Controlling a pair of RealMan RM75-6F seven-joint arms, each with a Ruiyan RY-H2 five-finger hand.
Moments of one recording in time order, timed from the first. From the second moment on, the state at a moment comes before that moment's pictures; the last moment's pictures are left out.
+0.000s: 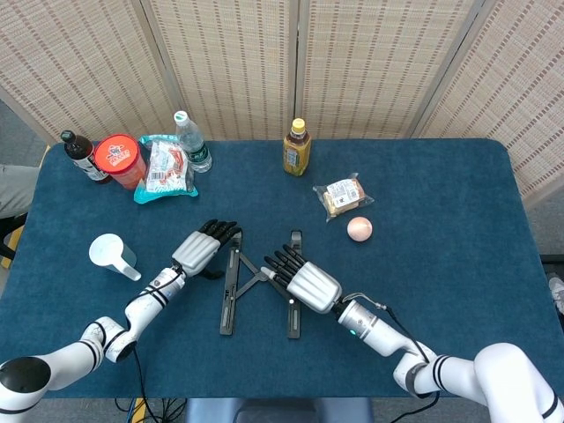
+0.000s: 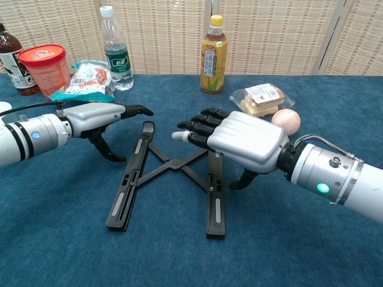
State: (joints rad) left arm -0.83 -1.75 -0.06 -0.85 1.50 0.88 -0.29; right arm 0.76 -1.80 0.00 -1.04 -1.71 1.10 -0.33
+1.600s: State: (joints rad) left arm -0.85 -1.77 -0.06 -0.89 1.49 0.87 -0.32; right arm 0.82 -2.02 0.03 -0.75 -1.76 1.24 -0.22
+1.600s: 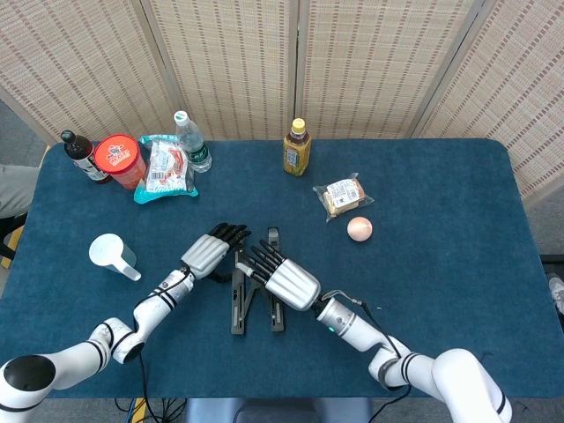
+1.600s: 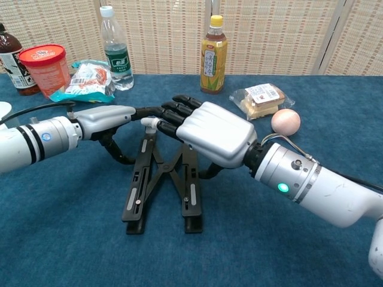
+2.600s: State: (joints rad) left arm -0.76 -1.59 -0.09 -1.05 1.42 0.94 -0.23; right arm 1.00 -1.64 -0.07 -1.16 -1.82 0.96 -0.08
